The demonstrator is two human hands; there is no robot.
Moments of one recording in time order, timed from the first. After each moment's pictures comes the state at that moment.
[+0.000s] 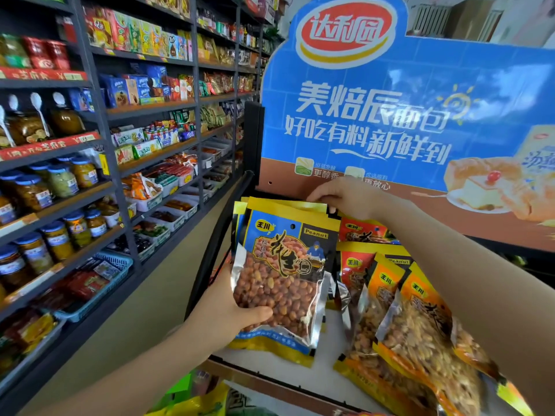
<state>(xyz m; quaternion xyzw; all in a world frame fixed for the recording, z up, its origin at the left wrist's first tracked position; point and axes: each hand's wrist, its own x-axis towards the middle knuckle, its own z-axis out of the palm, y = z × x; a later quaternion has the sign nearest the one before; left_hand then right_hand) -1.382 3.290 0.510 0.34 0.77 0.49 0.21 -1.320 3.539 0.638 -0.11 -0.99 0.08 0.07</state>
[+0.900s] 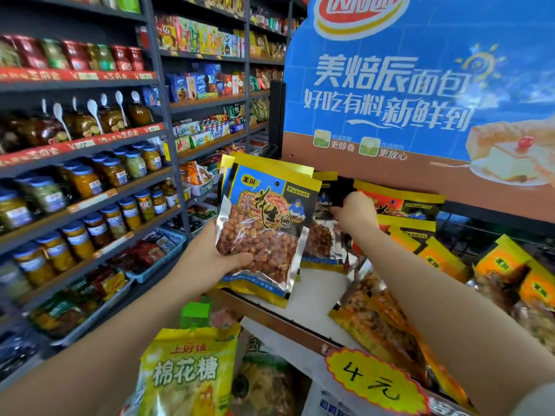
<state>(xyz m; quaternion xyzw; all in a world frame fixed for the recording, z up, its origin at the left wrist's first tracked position) -1.352 3.252 0.530 0.30 0.82 0.48 0.08 -1.312 3.514 0.548 -0.37 -0.87 0.27 0.20</state>
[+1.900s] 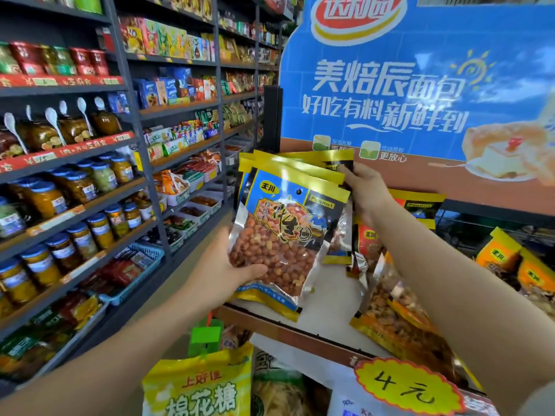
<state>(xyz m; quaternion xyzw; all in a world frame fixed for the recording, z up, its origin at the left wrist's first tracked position) -1.380 3.254 0.523 0.33 0.77 0.52 0.13 -1.318 3.508 0.581 -0.20 -0.69 0.61 0.34</state>
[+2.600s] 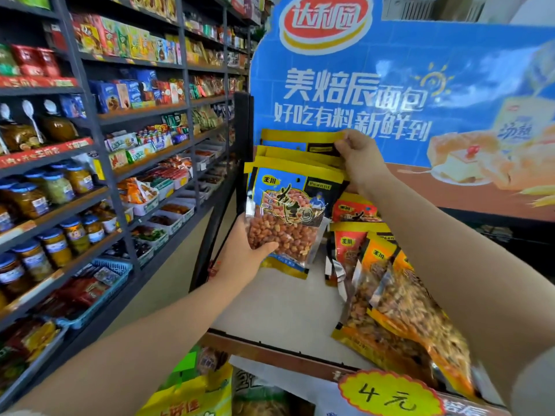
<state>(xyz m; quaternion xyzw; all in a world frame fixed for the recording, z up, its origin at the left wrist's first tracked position) -1.403 3.354 0.506 0.37 0.73 0.57 0.07 -1.314 3.539 0.635 -0.25 -0.77 0.44 0.39</state>
